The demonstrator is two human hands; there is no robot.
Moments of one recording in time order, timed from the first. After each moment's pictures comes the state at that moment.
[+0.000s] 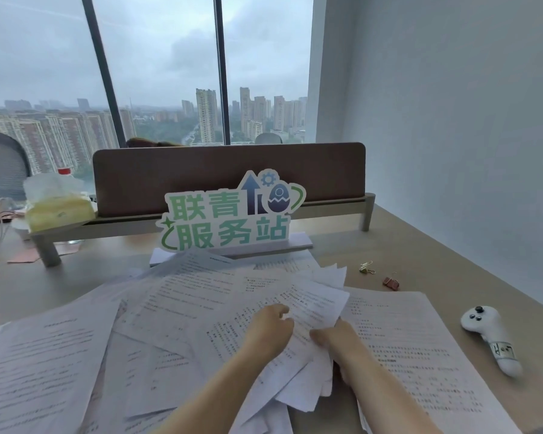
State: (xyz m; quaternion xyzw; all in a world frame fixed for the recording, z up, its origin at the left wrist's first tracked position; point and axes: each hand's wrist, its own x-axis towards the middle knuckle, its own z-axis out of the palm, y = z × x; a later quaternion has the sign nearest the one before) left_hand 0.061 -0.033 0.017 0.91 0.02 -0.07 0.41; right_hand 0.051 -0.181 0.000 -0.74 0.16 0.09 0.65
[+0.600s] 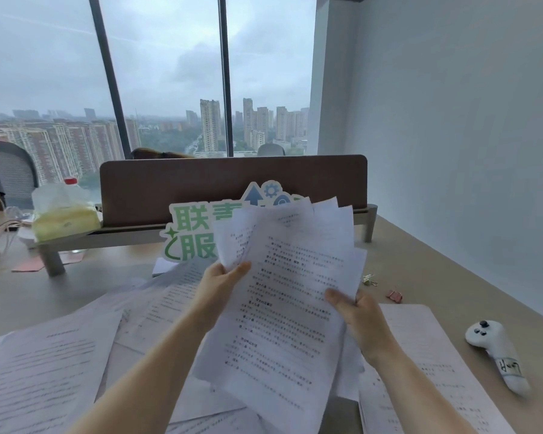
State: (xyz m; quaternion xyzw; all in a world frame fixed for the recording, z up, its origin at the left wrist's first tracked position) left_hand 0.082 0.047 0.092 0.68 0.00 0.05 0.73; right_hand 0.035 -0.199 0.079 -0.69 -0.06 -0.05 0.72
